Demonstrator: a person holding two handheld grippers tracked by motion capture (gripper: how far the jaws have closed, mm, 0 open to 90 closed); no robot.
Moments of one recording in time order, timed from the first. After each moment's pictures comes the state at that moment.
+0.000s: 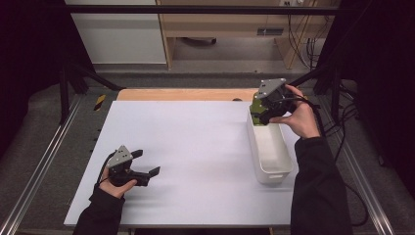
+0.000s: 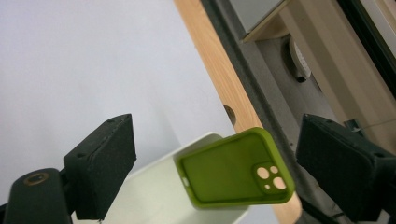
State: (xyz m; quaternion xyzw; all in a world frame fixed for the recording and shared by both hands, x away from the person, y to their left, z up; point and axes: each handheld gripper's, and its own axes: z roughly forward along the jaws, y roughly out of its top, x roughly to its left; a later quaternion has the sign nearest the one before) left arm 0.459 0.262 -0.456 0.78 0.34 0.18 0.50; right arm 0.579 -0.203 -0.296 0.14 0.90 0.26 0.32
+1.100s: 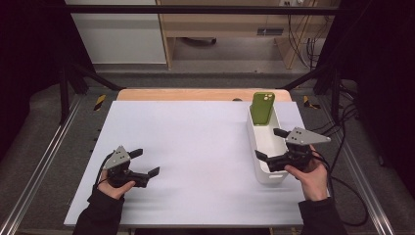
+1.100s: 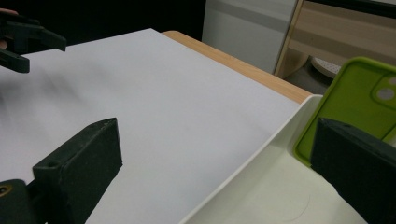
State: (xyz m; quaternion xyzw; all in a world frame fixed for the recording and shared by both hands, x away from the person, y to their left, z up) left arm 0.454 0.263 -0.451 0.76 0.32 0.18 0.53; right arm 0.459 -0.243 -0.374 0.29 0.77 0.51 0.24
